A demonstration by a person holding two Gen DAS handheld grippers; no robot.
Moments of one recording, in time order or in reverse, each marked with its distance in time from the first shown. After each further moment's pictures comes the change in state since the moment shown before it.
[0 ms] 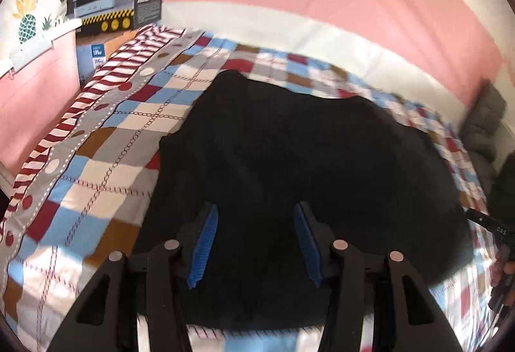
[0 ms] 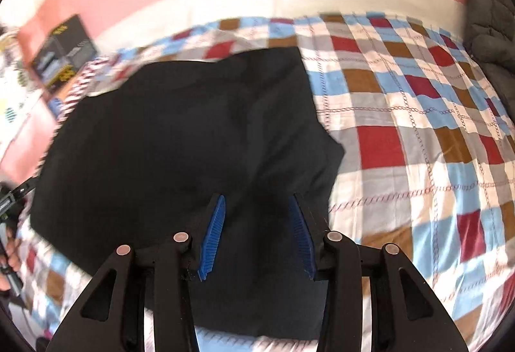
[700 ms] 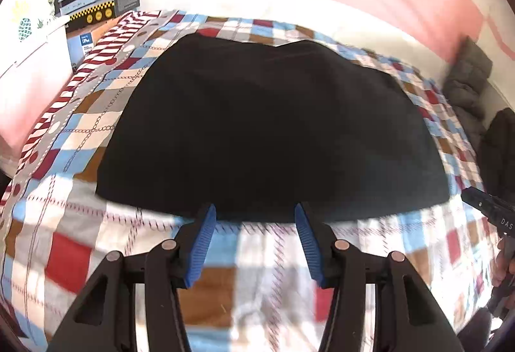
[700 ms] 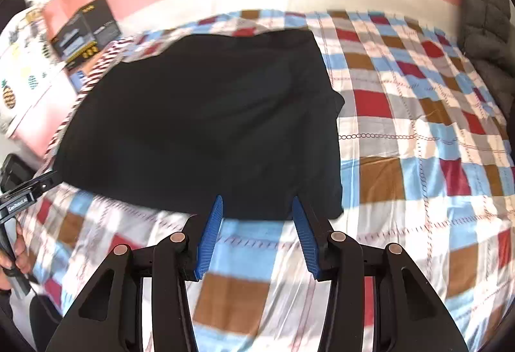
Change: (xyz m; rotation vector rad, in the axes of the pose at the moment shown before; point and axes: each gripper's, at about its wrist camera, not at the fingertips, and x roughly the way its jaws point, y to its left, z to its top) left arm -0.059 -0.066 -0.075 0.081 0.118 0.003; right arm -0.070 0.028 -0.076 -0.050 0.017 -0.004
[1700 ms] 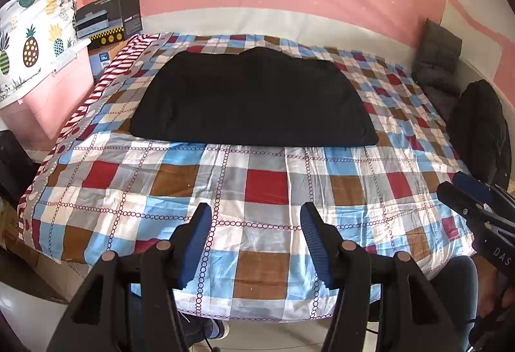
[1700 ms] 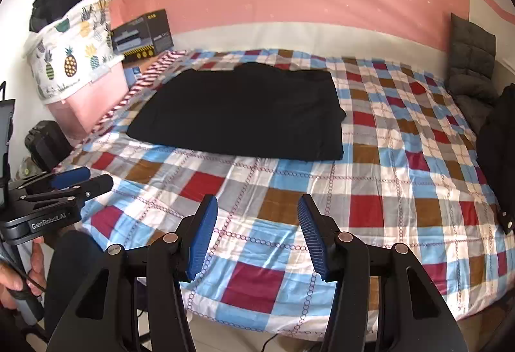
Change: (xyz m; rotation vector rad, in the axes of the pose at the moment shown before) left arm -0.153 -0.082 -0.108 0.051 -0.048 0.041; right arm -0.161 0.069 -0.113 -0.115 -0.150 0.005
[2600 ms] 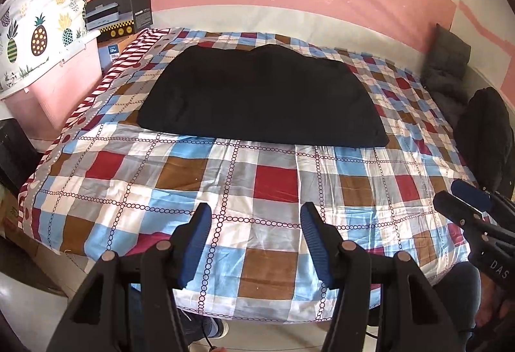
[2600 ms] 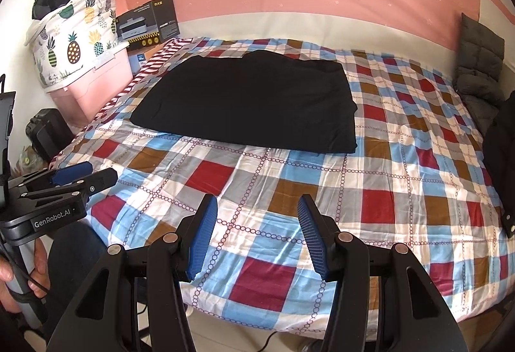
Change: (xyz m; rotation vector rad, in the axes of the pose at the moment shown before) left arm 0.003 0.004 -0.009 -0.035 -0.008 0.021; right arm 0.011 0.017 -0.004 -0.026 0.035 0.016
